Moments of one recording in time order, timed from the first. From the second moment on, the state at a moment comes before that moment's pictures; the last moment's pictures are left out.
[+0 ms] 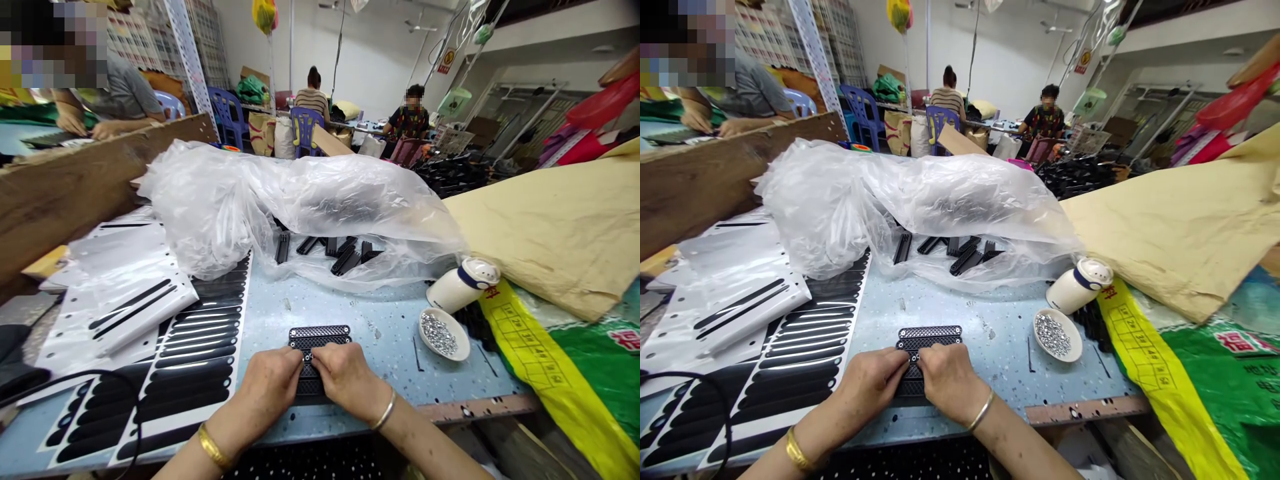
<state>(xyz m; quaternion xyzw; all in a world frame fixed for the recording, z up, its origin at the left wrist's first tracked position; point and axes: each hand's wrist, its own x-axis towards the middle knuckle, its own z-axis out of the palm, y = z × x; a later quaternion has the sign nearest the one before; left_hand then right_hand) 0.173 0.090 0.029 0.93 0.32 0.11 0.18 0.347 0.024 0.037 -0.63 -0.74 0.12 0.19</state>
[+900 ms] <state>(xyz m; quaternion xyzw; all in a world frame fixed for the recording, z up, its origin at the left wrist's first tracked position) 0.157 0.089 0.017 0.90 0.30 0.24 0.21 0.361 -0.001 0.023 -0.64 -0.72 0.13 0.24</state>
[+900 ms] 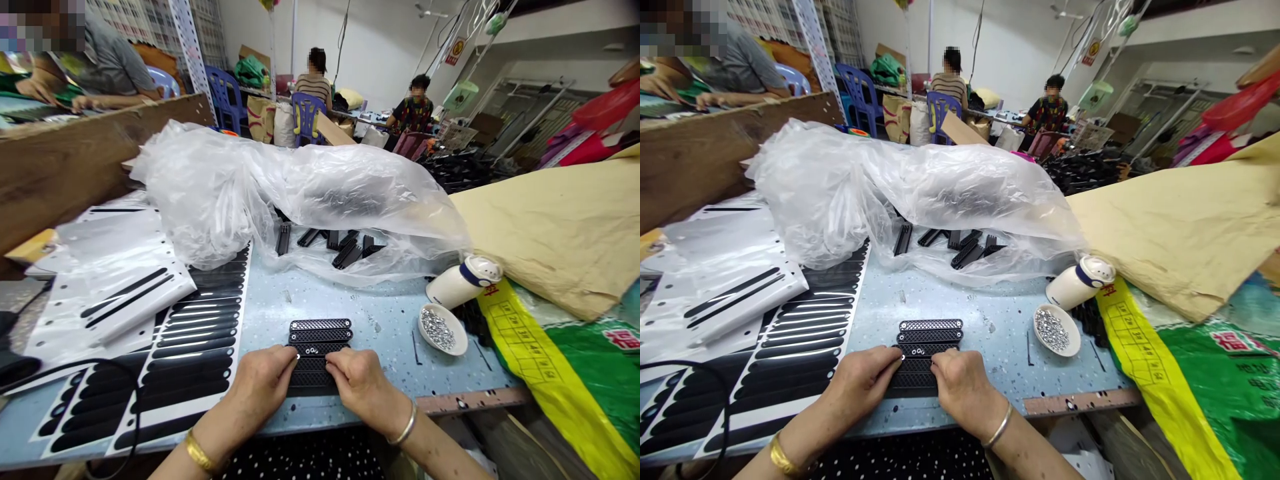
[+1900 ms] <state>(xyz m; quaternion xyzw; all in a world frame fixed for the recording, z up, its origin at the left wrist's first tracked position) 0.133 0.074 0.009 0.95 0.22 0.16 0.14 0.393 -0.039 0.039 -0.55 -0.83 -0.03 0.08</state>
